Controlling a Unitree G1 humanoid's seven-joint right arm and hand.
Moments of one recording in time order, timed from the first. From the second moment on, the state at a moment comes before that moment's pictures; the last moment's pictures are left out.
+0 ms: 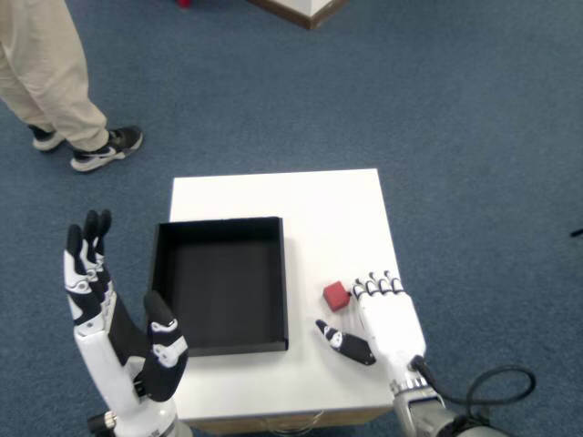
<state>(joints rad) -0.50 -0.16 1.86 1.37 0.36 -0.11 -1.10</state>
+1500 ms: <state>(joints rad) -0.54 -0.15 1.74 1.30 0.28 -0.06 -1.13</state>
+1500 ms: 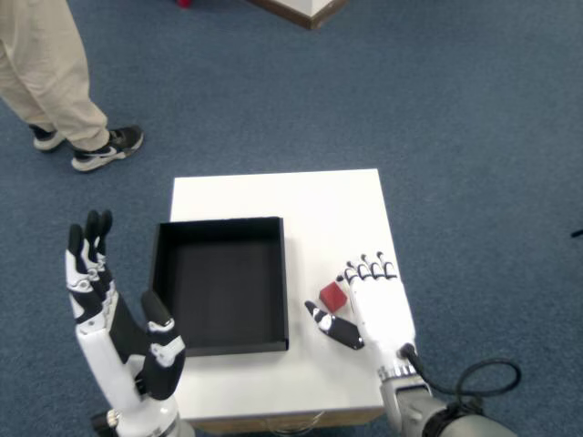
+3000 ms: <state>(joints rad) -0.50 -0.15 1.63 1.39 0.22 -0.16 -1.09</state>
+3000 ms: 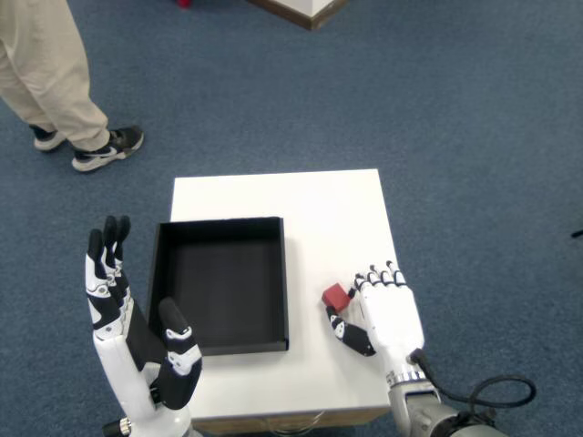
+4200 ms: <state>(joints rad) -0.51 -0.14 1.59 1.38 0.12 -0.25 -1.34</state>
